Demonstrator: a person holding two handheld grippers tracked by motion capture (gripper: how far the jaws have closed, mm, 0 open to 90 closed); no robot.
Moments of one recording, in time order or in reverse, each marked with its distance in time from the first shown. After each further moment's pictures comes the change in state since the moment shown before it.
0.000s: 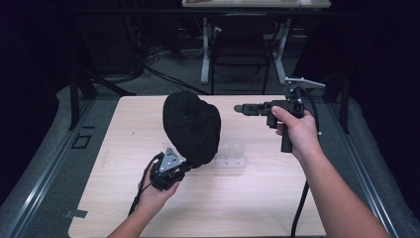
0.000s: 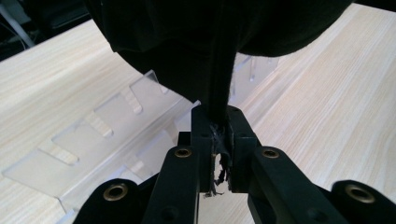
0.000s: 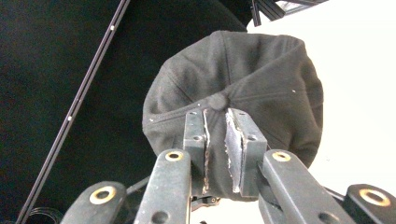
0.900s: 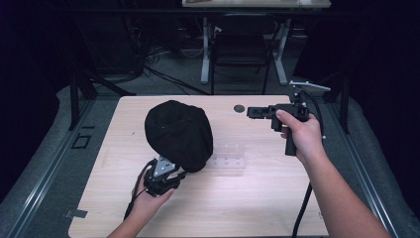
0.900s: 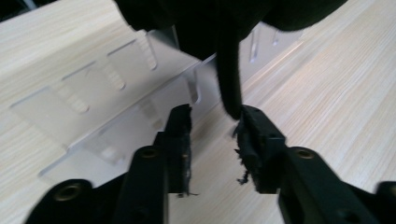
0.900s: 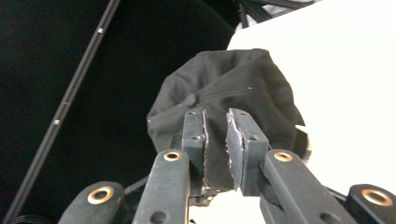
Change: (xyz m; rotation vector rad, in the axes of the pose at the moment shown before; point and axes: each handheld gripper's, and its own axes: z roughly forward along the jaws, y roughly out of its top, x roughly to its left) left arm 0.010 -0.030 -0.007 0.064 0.055 -0.052; right arm -0.008 -0.006 -0.010 -0.016 -0.052 -0.003
